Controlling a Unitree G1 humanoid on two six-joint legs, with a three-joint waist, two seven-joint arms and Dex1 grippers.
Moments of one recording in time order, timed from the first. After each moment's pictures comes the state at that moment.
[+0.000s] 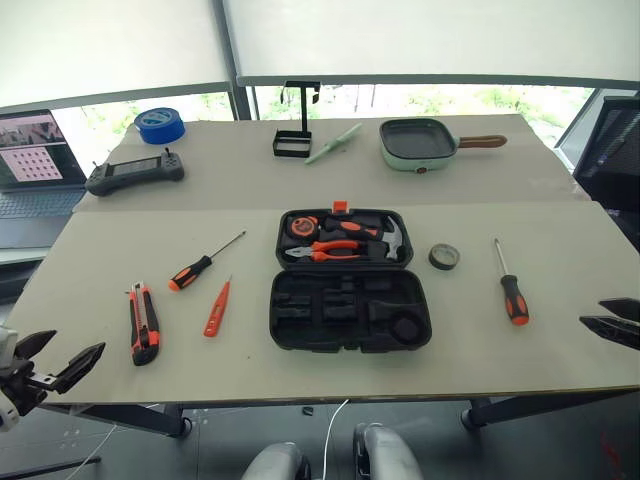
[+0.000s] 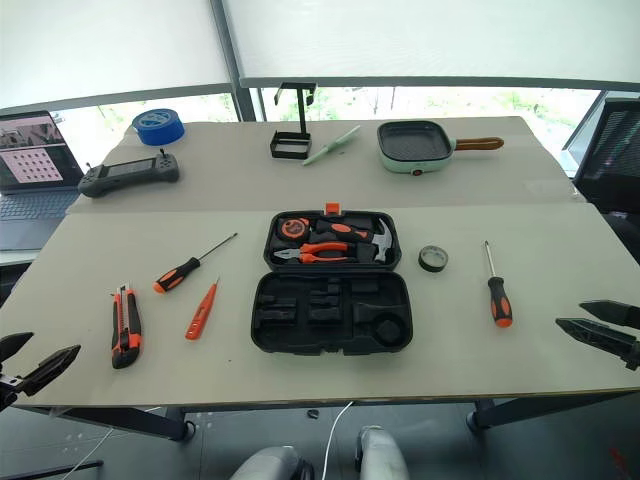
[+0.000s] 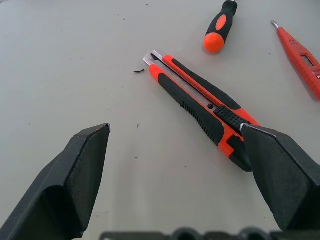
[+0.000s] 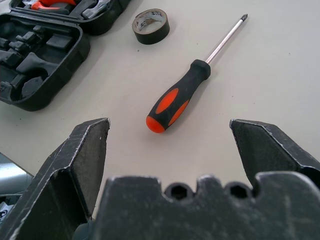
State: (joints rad) left arm 0.49 0.73 0.84 -0.30 -0.55 0.53 -0.79; right arm -0.07 -1.14 -0.53 0.57 0.51 0.40 1.43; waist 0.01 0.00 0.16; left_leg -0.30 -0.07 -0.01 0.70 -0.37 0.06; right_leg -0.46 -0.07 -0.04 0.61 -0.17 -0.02
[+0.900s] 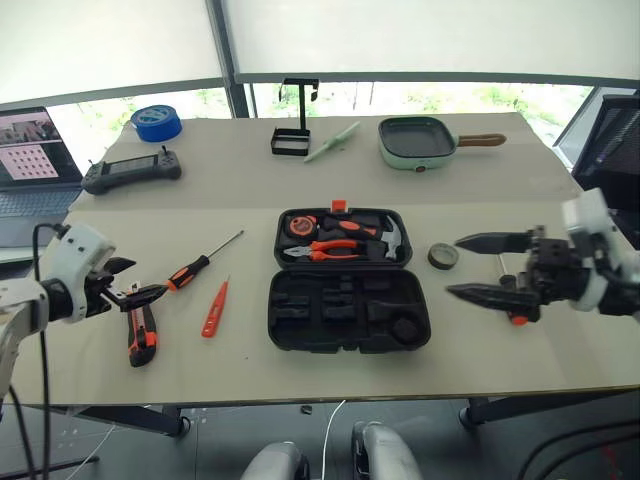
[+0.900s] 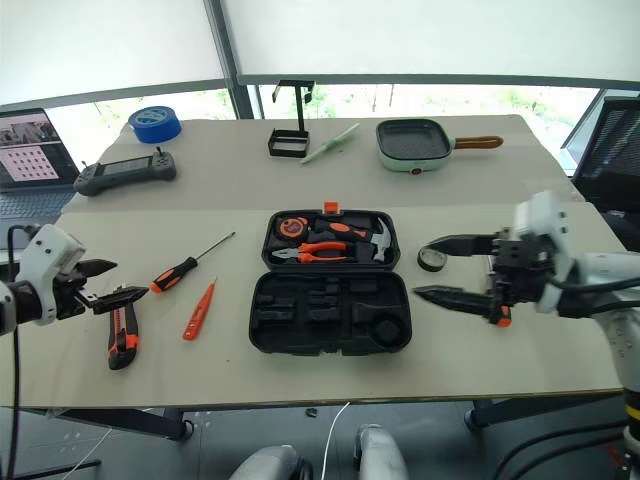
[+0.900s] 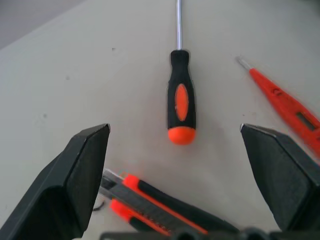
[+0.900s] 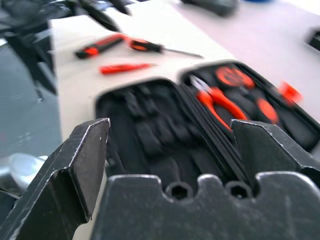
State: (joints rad) left arm -0.31 1.05 0.17 0.22 -0.34 0.50 -0.96; right arm -0.34 -0.94 -0.24 -0.41 0.76 0.66 1.14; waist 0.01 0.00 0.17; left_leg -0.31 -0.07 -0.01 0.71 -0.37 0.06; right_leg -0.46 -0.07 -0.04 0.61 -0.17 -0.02
